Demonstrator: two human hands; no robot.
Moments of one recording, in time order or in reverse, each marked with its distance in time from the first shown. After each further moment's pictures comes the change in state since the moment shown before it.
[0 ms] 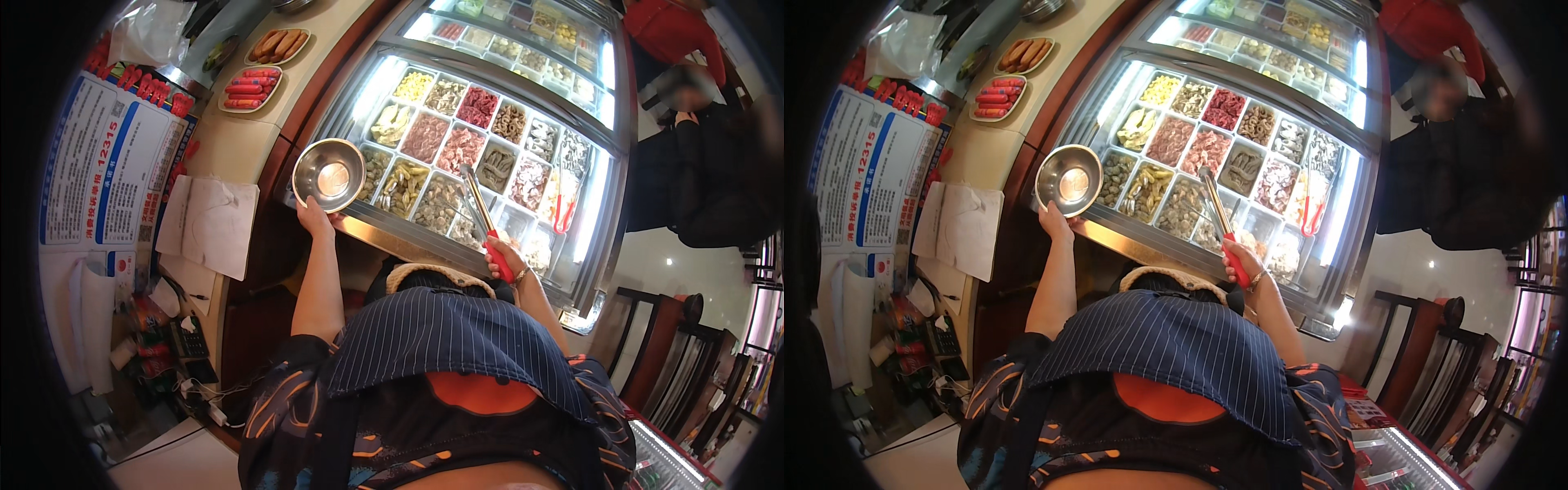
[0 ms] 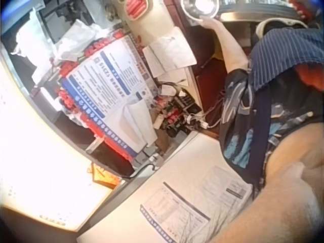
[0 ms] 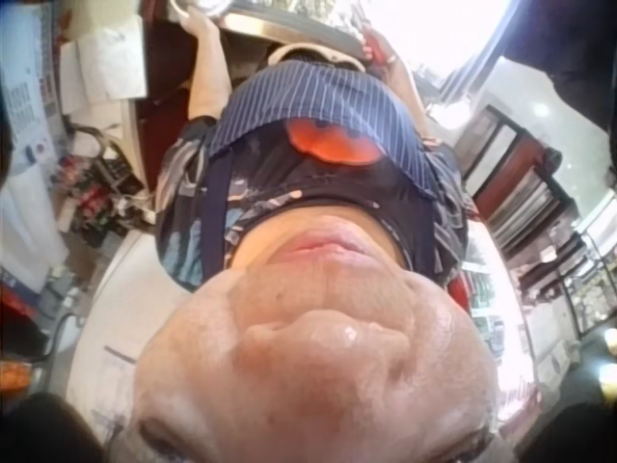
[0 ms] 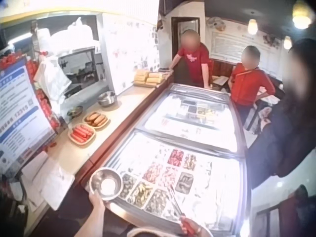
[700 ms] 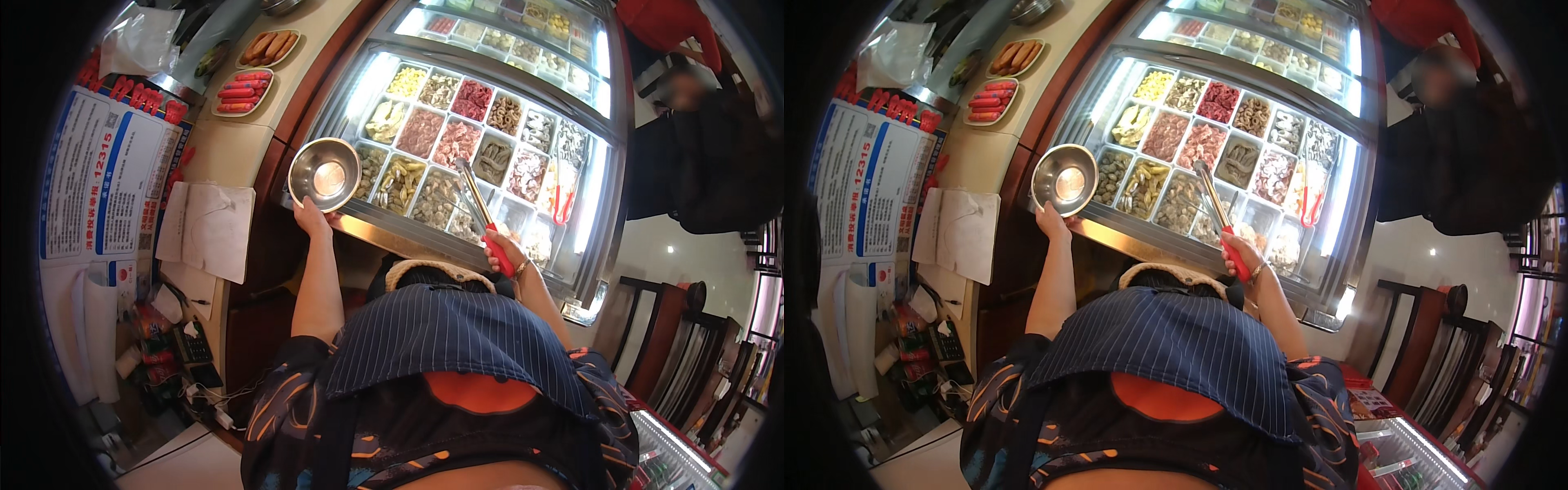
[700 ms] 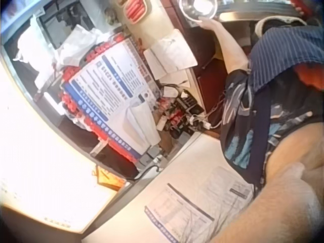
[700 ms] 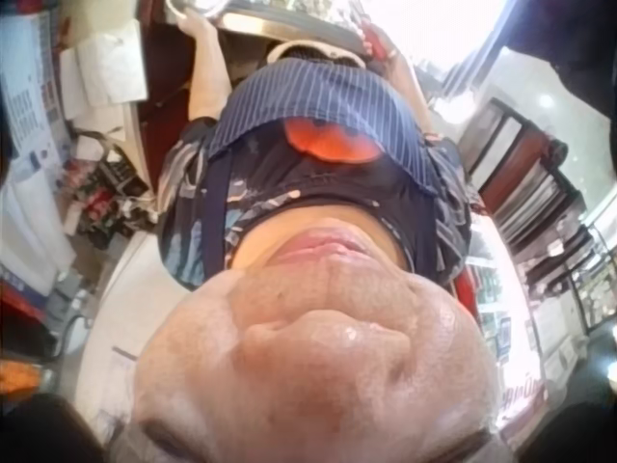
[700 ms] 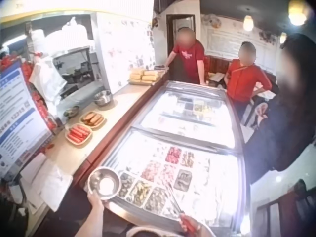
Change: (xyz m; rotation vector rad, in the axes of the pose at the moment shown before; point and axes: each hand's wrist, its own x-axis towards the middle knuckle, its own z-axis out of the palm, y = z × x) left_hand -0.011 0.013 0.004 -0.012 -0.014 -0.041; right_hand -0.005 -0.003 0.004 0.013 0.022 0.010
